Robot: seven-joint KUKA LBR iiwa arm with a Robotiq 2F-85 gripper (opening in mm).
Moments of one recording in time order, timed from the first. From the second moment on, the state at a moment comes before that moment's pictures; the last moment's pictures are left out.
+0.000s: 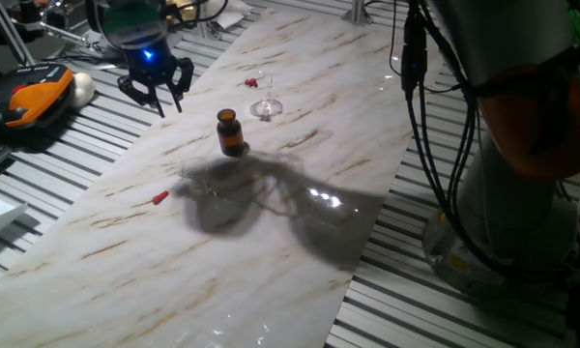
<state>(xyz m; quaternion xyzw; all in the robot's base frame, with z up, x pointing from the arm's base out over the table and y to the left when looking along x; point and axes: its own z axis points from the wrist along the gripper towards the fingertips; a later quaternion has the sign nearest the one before) 0.615 0.081 0.202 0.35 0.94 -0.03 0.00</state>
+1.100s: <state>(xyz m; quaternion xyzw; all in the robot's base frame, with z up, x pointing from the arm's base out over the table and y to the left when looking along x) 0.633 -0.011 0.212 0.17 0.98 -0.02 -0.03</state>
